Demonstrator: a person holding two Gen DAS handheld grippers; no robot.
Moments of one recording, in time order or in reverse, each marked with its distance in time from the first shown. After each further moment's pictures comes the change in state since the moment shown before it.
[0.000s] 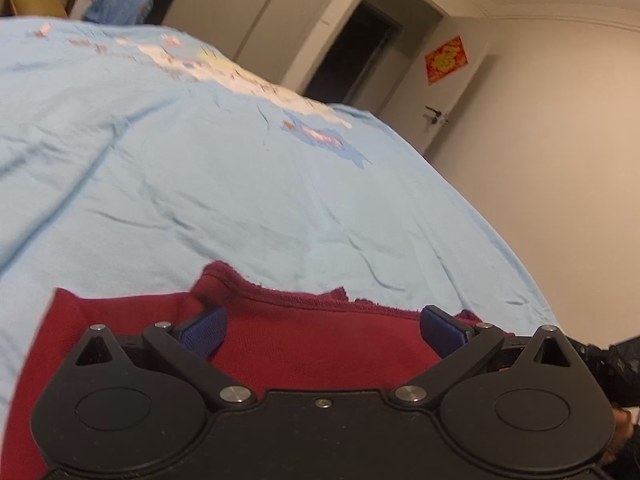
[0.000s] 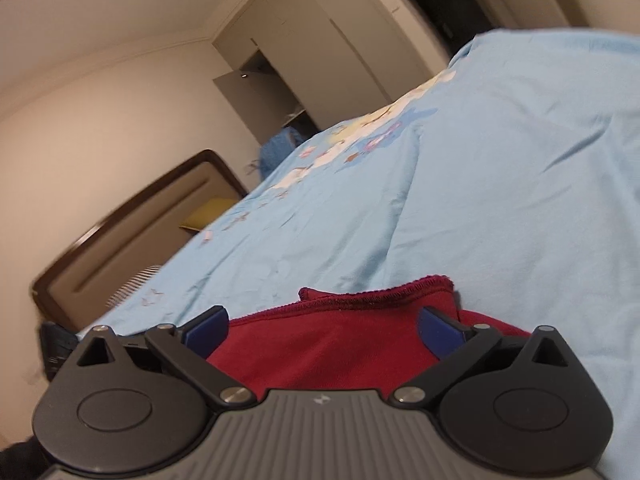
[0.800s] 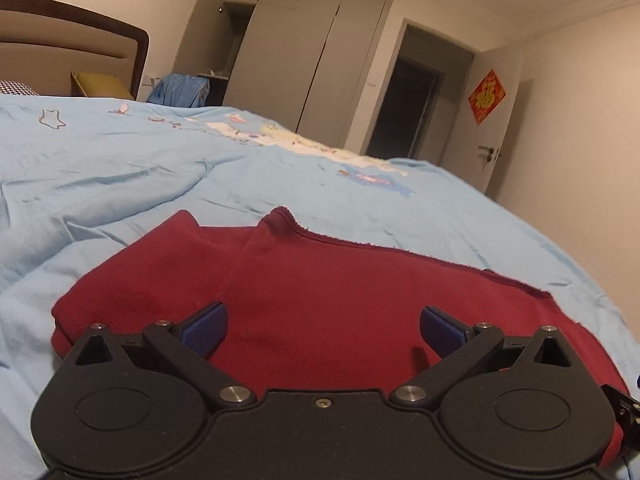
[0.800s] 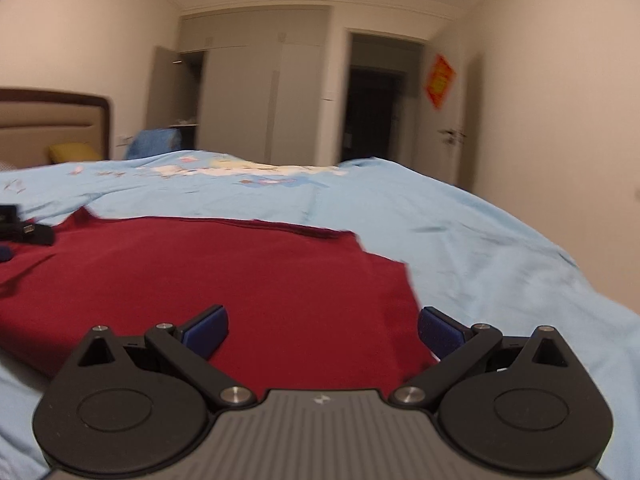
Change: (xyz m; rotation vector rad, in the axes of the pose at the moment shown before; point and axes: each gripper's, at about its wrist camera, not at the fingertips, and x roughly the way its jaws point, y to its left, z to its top) left arm -0.096 -0.043 -0.106 0.100 -0.216 0.243; right arm -0.054 0.134 -0.161 -0.421 -0.221 -0.656
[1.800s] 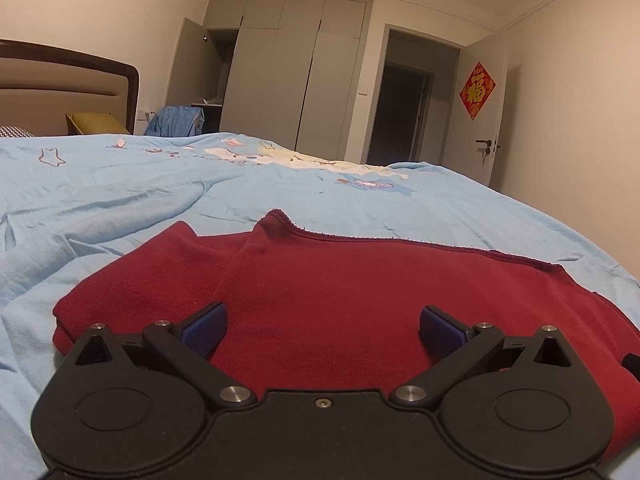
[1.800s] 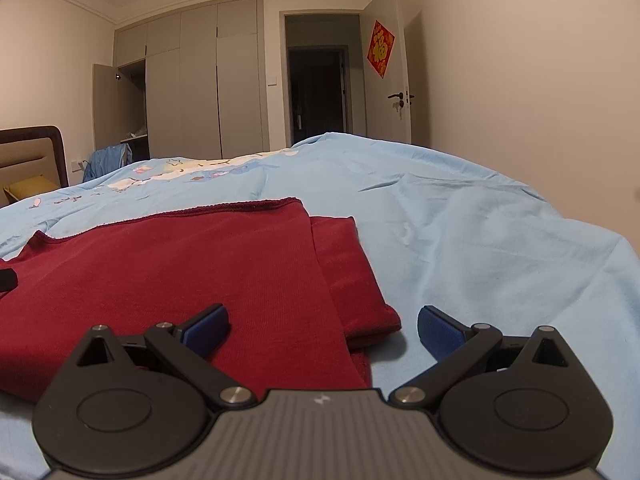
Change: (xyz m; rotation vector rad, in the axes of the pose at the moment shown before) left arm -0.007 -0.019 -0.014 0.125 -0.038 0.051; right arm 0.010 -0.024 -0.021 0.155 0.046 -0.056
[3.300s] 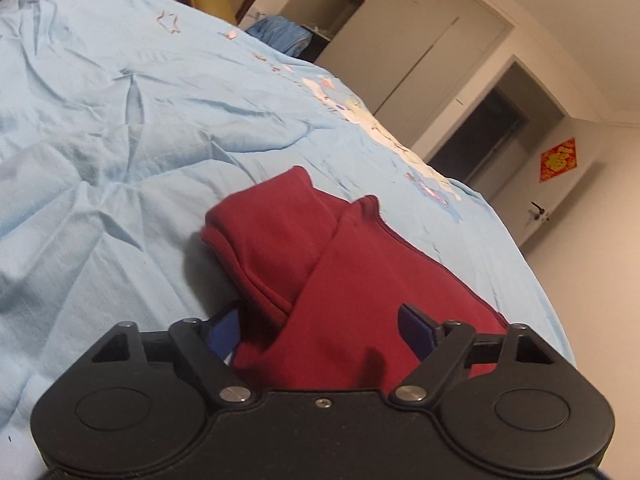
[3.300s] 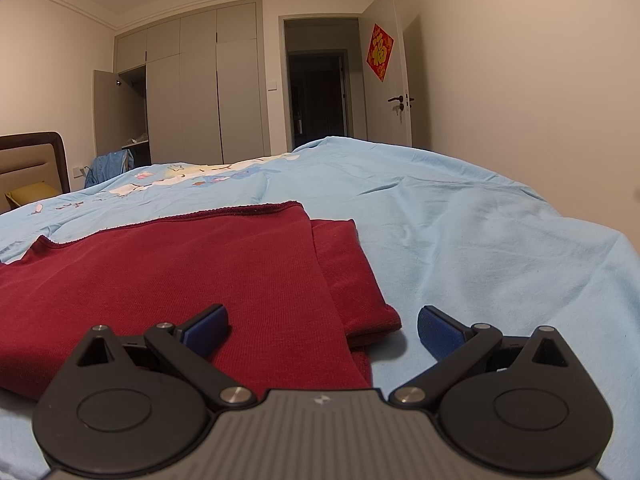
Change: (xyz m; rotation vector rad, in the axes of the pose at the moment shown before) left arm -0.047 0.067 0.012 -0.538 0.151 0.059; right arm -0.003 -0.001 -0.001 0.007 -0.010 0.004
